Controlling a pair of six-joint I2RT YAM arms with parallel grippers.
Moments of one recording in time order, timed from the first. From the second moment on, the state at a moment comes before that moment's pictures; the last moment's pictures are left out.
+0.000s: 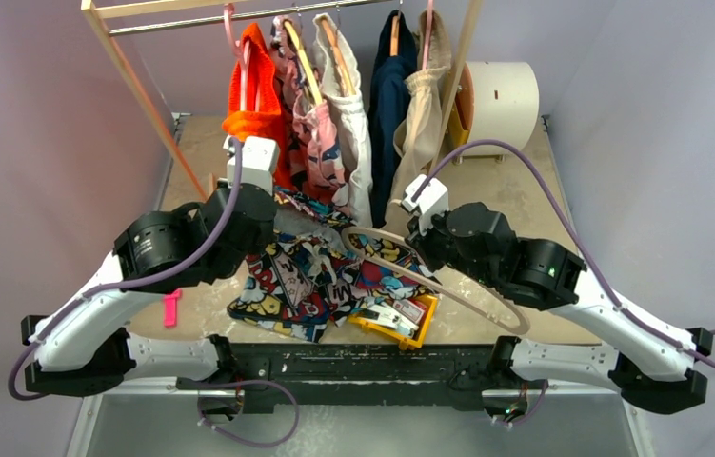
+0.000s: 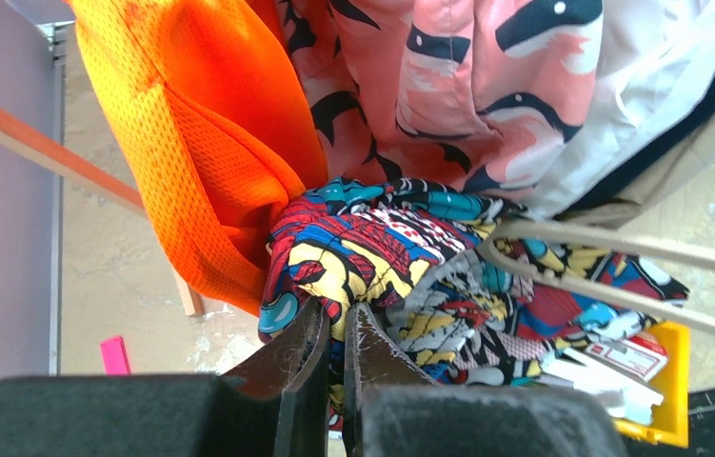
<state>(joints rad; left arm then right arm) -1.11 1.14 1.72 -1.26 -0.84 -0.49 1.06 0.98 1.30 -0.83 0.32 0.03</state>
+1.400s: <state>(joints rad) -1.11 1.18 1.78 -1.26 -0.64 -0.46 1.06 0.80 1.23 -0.51 -0.13 -0.04</state>
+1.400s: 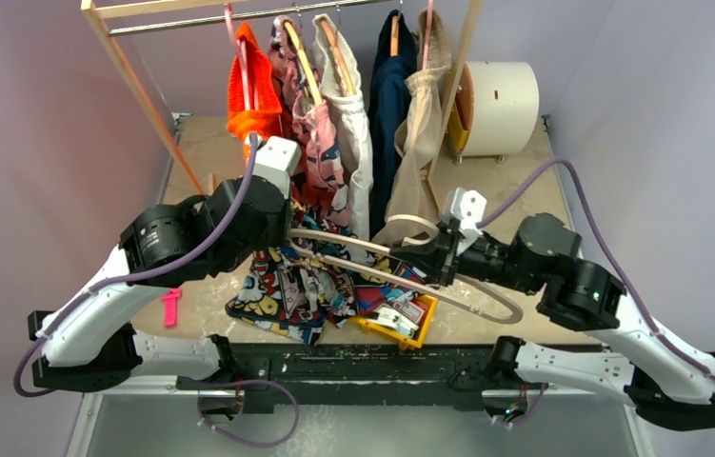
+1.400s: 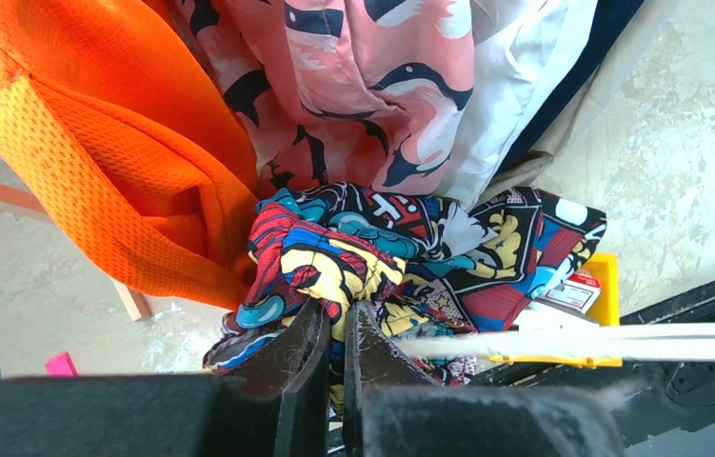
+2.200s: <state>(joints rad) -1.11 1.26 1.84 -1.23 -0.57 -0.47 1.06 0.92 1.14 -0.28 -0.10 -0.05</state>
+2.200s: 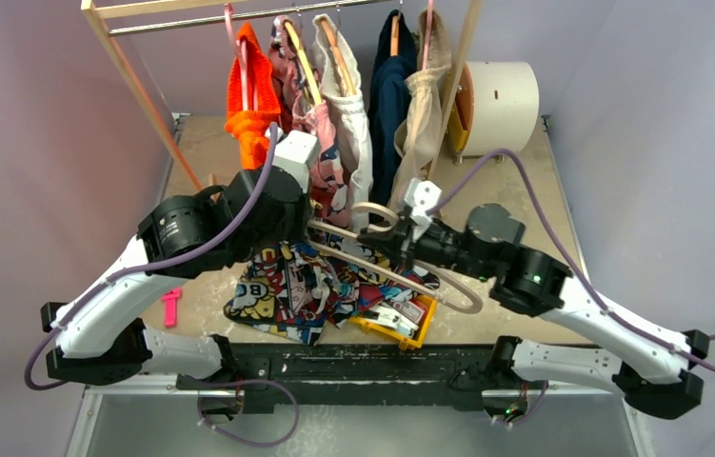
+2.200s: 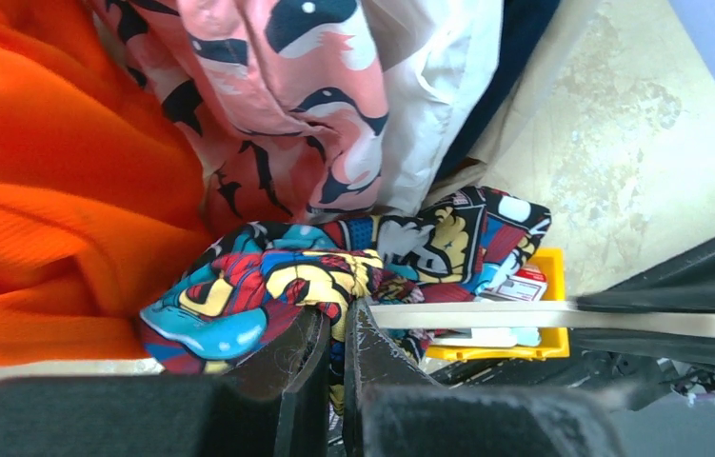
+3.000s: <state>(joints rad) -1.11 1.31 1.88 -0.93 -0.13 -0.50 1.06 0.82 0.98 0.00 -0.18 0.02</state>
